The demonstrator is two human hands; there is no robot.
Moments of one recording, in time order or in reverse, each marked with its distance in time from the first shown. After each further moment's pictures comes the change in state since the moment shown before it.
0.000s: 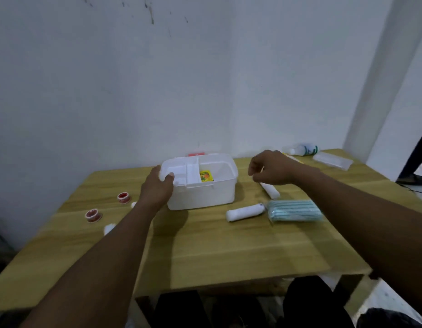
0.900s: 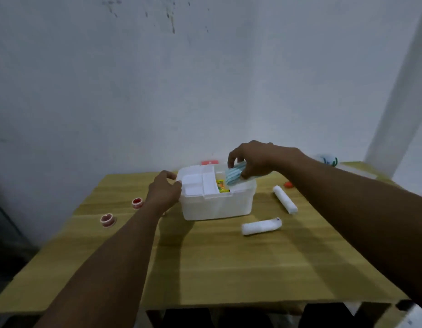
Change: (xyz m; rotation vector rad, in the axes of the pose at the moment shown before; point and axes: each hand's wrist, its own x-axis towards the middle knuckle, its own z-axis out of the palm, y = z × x) left_hand 0.015 0.009 -0.020 0.080 0.024 -0.054; right_hand 0.066 -0.072 -0.021 -0.288 -0.167 -0.137
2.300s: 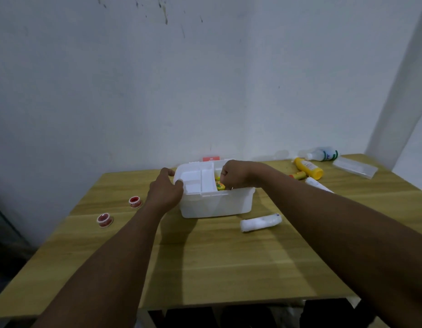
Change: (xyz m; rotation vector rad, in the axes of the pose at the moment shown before) left_hand 0.008 -0.009 0.014 0.141 -0.027 0.059; right_hand 0.028 -0.022 0.058 0.411 -0.127 0.153
